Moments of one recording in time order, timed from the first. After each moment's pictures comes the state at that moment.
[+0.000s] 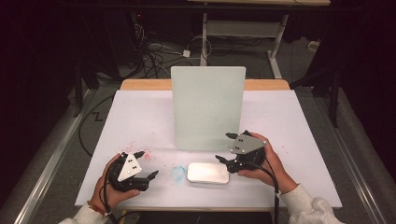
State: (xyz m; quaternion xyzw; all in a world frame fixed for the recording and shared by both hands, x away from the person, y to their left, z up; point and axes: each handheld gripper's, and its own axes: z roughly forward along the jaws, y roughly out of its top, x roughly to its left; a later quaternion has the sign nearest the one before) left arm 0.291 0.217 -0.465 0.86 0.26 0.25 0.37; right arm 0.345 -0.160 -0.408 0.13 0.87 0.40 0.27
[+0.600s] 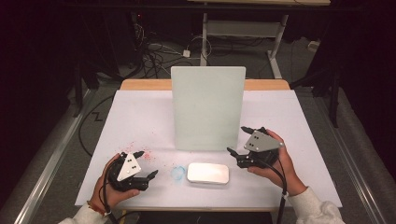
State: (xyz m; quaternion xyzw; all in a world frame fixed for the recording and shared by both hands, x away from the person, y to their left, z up) left arm 0.292 0.218 -0.464 0.85 0.26 0.26 0.37; right arm 0.341 -0.189 -0.400 0.18 0.83 0.40 0.33
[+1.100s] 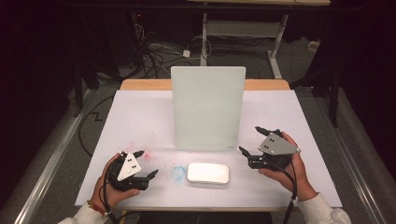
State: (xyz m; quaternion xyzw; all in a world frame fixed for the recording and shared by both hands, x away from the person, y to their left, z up) left arm 0.293 0.218 -0.464 0.85 0.26 0.26 0.37; right arm 0.331 -0.219 -0.402 0.22 0.81 0.41 0.37
